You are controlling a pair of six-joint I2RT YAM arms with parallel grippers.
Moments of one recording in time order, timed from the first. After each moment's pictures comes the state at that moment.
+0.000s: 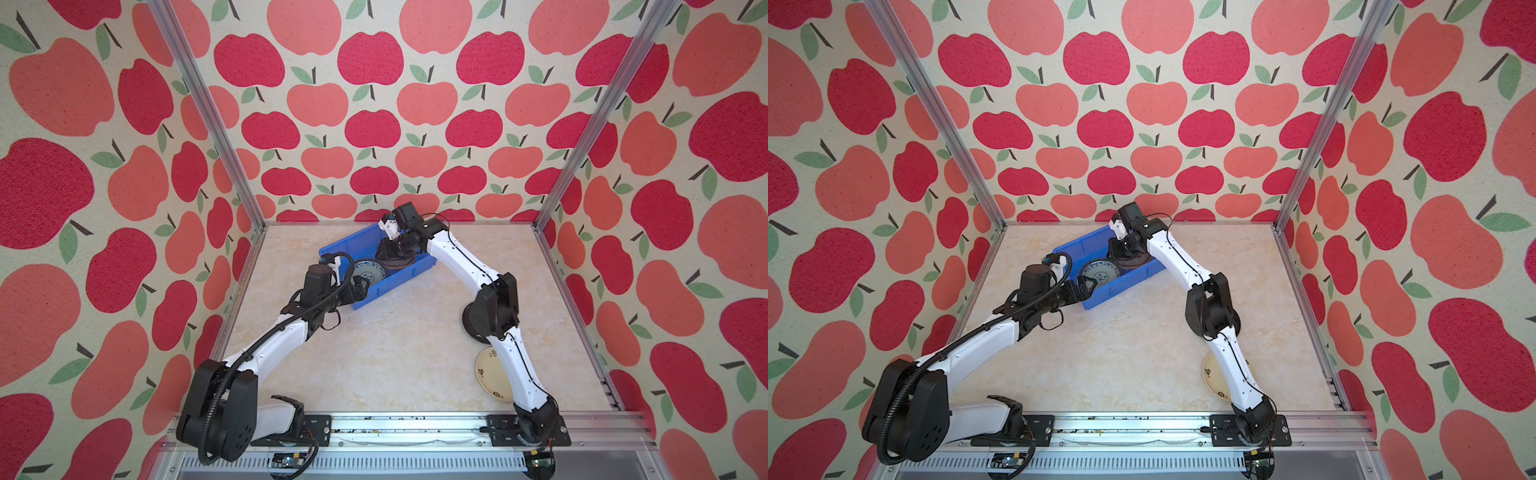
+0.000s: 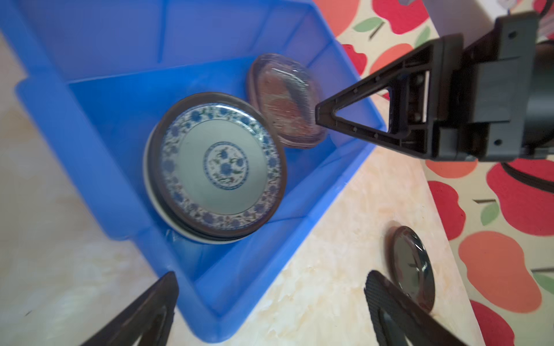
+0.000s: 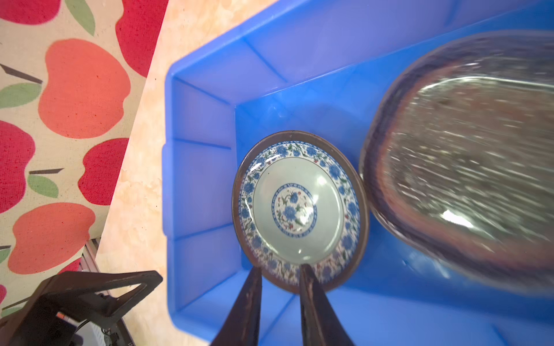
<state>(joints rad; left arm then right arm) -0.38 1.31 0.78 -0.04 0.25 -0.48 0.66 2.29 2.28 -0.89 -0.37 0.32</state>
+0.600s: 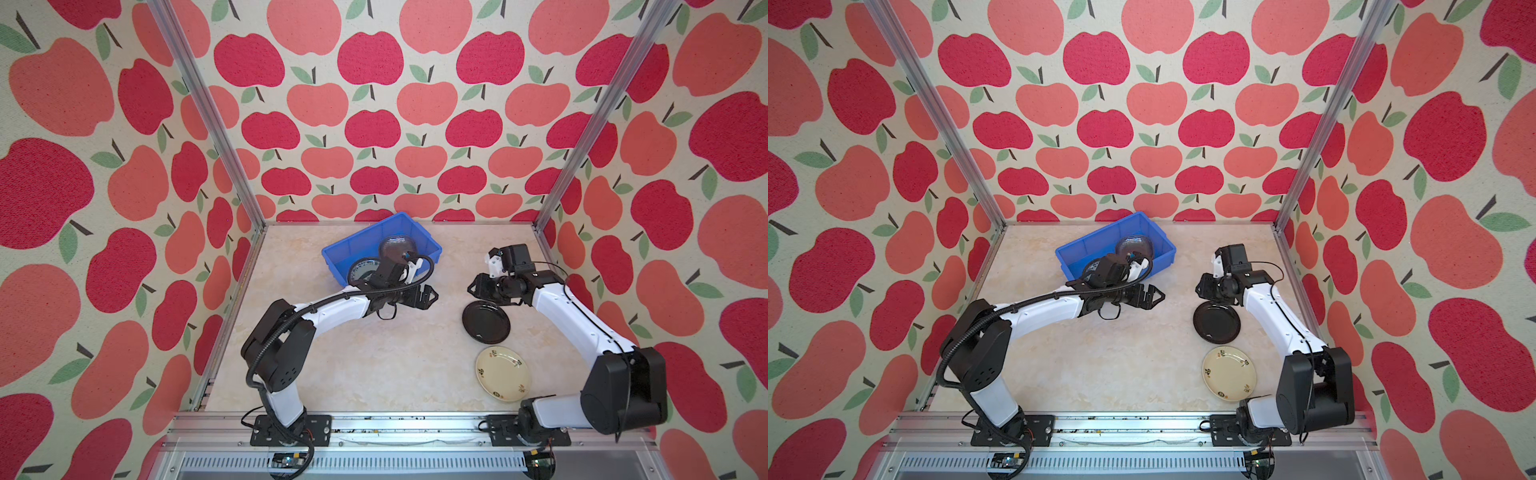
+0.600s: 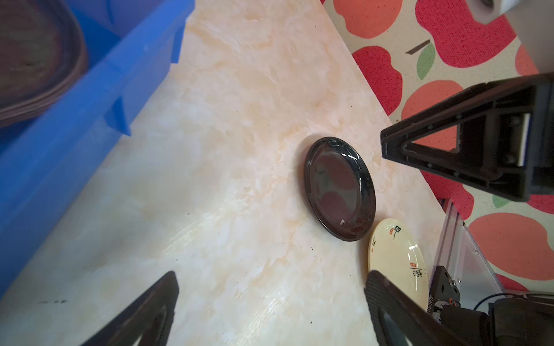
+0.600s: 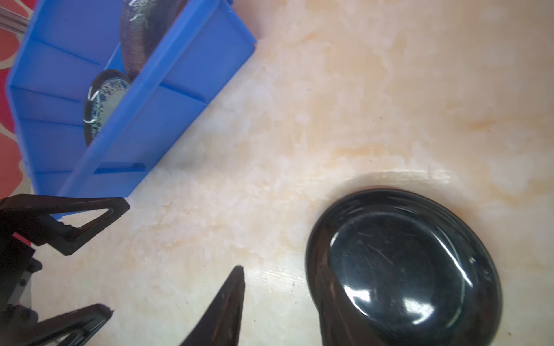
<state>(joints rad) -0.73 1.79 1.18 -0.08 0.37 -0.37 0.21 1.36 0.99 -0.64 -0.28 0.36</state>
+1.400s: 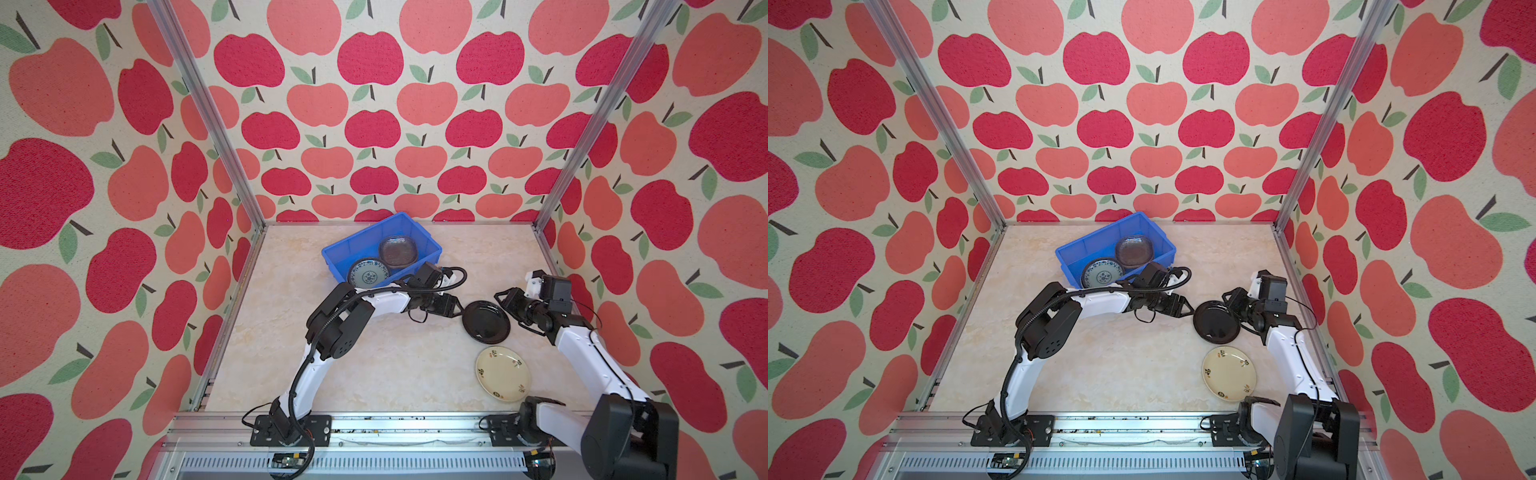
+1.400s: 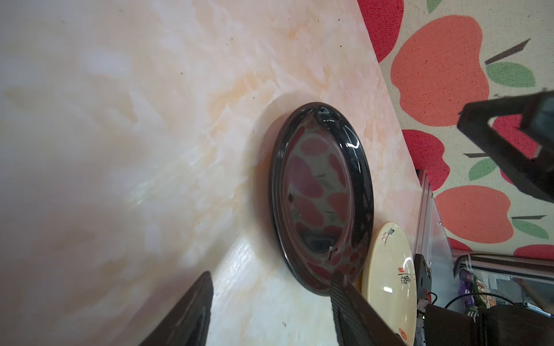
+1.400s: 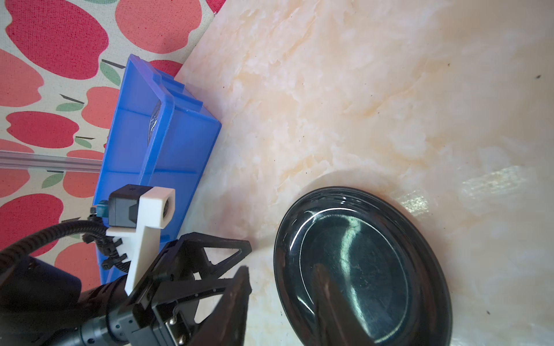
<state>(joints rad) -0.83 2.24 1.55 -0.07 0.55 -0.48 -0.05 1.12 0.64 -0.30 -0.43 0.56</state>
